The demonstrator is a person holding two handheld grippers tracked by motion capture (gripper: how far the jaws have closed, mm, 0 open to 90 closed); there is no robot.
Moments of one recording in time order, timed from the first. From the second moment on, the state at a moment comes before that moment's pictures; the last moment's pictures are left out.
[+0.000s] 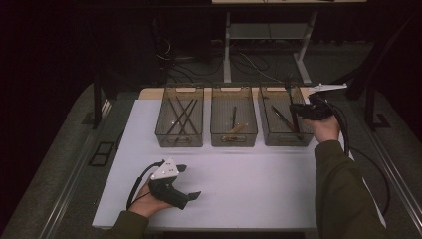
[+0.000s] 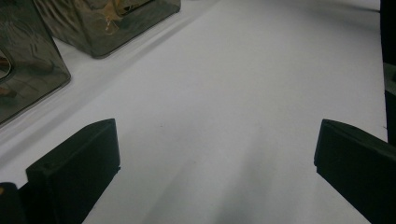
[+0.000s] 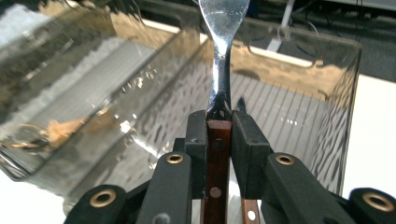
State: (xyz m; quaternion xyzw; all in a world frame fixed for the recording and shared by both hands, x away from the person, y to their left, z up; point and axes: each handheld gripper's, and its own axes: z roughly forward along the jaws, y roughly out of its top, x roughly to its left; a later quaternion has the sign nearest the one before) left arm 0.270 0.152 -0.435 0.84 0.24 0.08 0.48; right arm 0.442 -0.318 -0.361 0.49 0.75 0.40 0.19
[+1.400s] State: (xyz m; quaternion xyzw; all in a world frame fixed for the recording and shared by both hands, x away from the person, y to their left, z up) left arm 0.274 0.153 -0.435 0.84 0.24 0.09 0.48; right arm 0.436 -0.310 -0.377 0.50 0.76 0.38 0.17
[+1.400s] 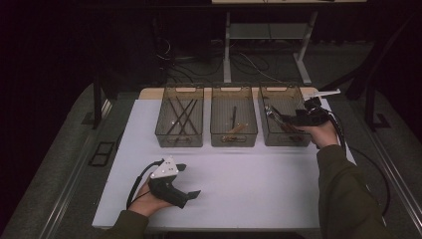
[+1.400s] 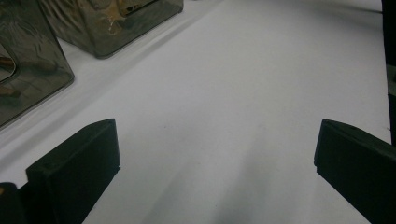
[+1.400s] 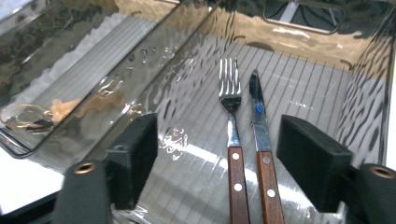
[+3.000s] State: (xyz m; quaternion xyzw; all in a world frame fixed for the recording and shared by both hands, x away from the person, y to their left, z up) left arm 0.273 0.156 -0.434 0.84 0.24 0.08 0.47; right arm 0.287 -0.290 -0.422 0.40 0.78 0.46 0.17
